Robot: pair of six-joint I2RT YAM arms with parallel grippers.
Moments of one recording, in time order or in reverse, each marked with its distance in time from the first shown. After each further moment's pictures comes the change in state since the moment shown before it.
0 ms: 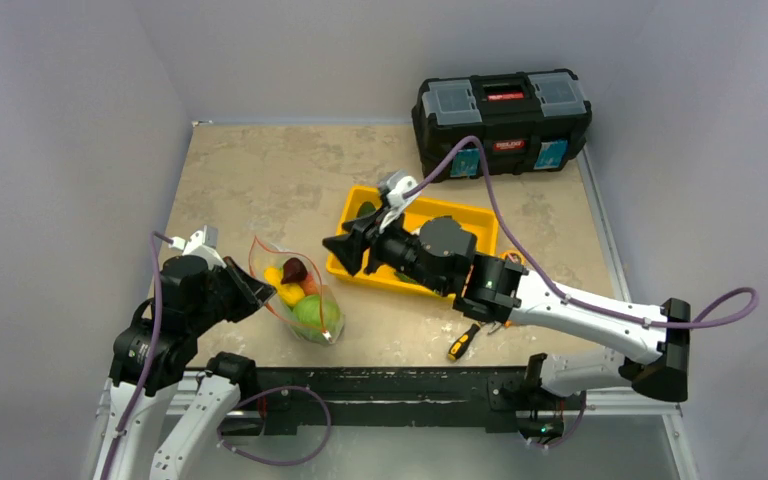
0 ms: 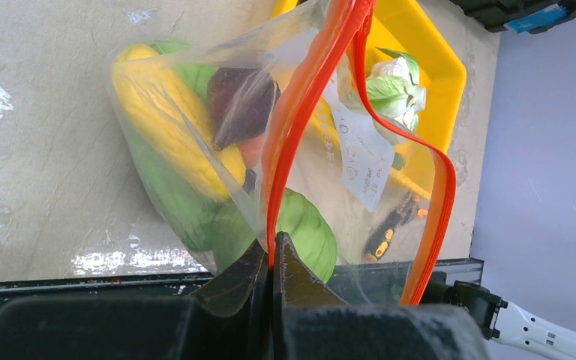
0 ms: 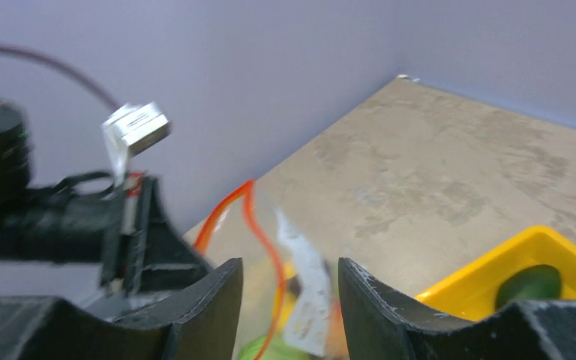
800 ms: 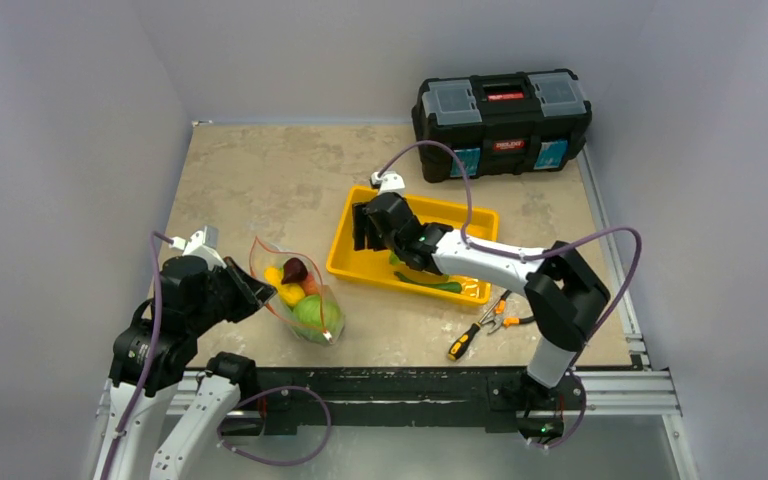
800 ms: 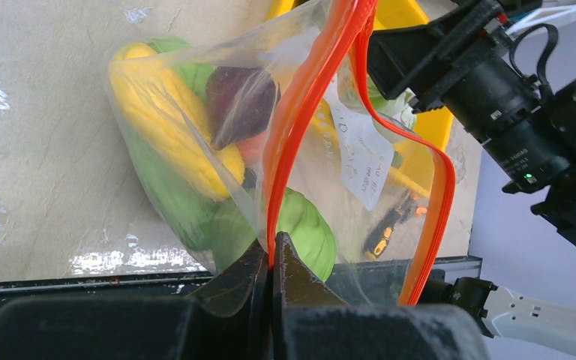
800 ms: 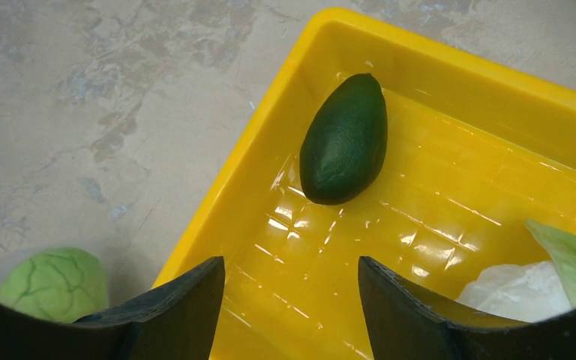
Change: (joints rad) left arm 0.000 -0.002 0.000 0.000 0.007 0.000; right arm -0.333 0.441 -0.035 -0.101 0.081 0.250
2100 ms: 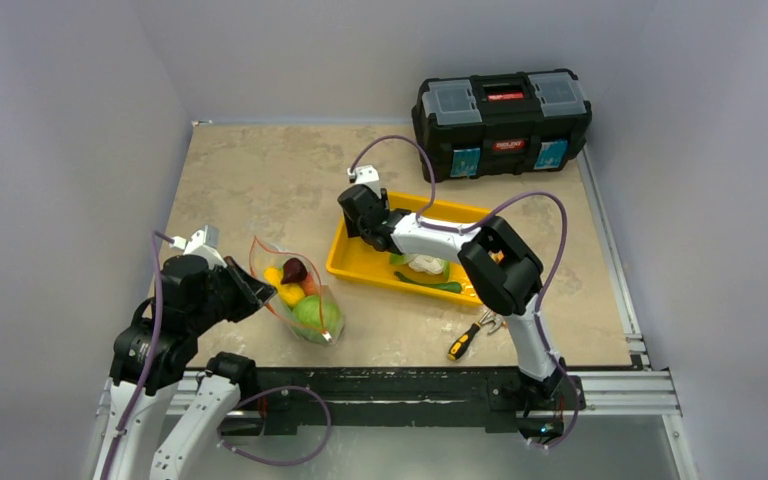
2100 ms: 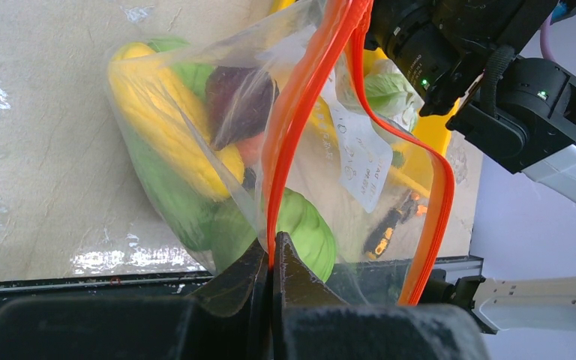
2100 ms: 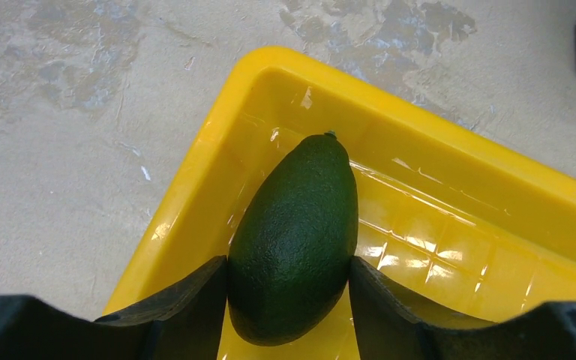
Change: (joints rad) left arm 0.000 0.005 0.000 0.000 0.000 0.003; right arm -0.037 0.425 0.340 -0.053 0.188 -0.125
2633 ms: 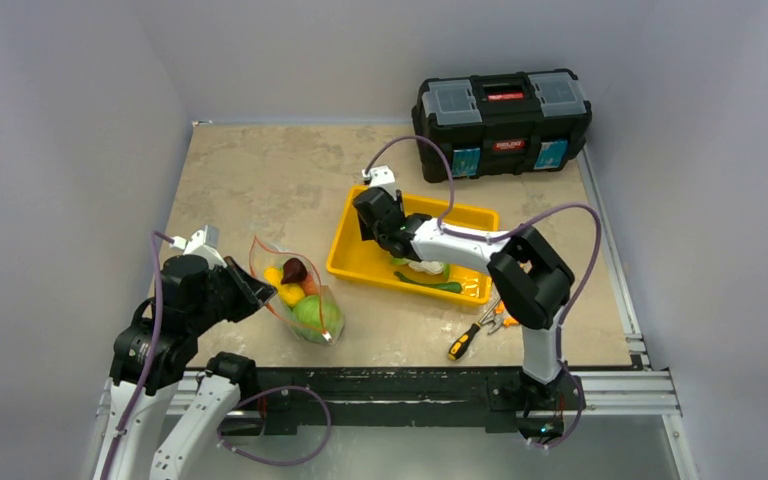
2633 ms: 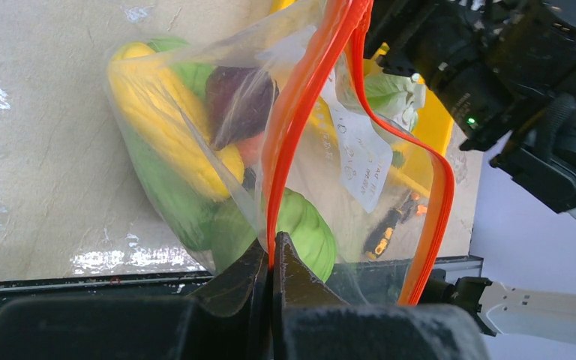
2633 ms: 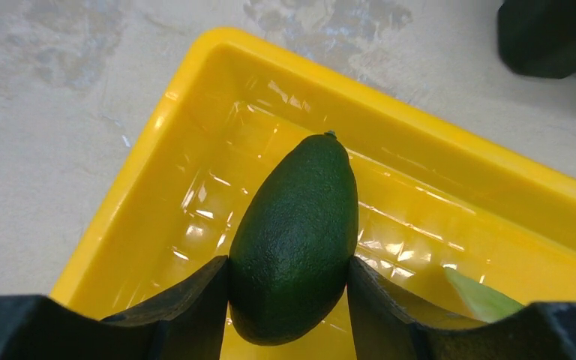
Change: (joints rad) left arm 0.000 0.000 0.000 0.000 0.000 0.000; right arm 0.000 -0.152 -0.150 -0.005 0.019 -0.008
